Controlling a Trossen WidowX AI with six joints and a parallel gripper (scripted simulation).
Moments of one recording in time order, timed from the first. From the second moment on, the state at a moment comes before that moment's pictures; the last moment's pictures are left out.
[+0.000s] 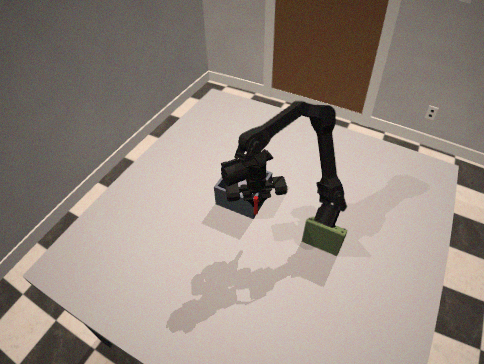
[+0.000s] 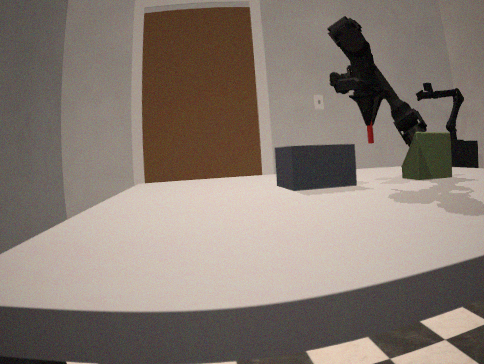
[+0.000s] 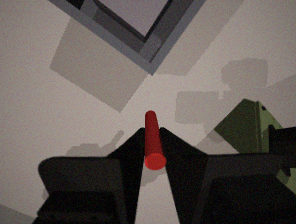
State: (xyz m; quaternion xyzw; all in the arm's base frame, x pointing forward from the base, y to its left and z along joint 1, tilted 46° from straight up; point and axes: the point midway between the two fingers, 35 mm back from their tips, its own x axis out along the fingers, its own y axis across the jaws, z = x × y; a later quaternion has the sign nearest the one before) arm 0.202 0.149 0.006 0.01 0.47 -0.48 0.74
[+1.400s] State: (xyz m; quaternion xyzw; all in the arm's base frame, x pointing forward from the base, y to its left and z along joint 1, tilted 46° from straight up) arm 0.283 0.119 0.073 0.02 0.46 -0.48 0.74
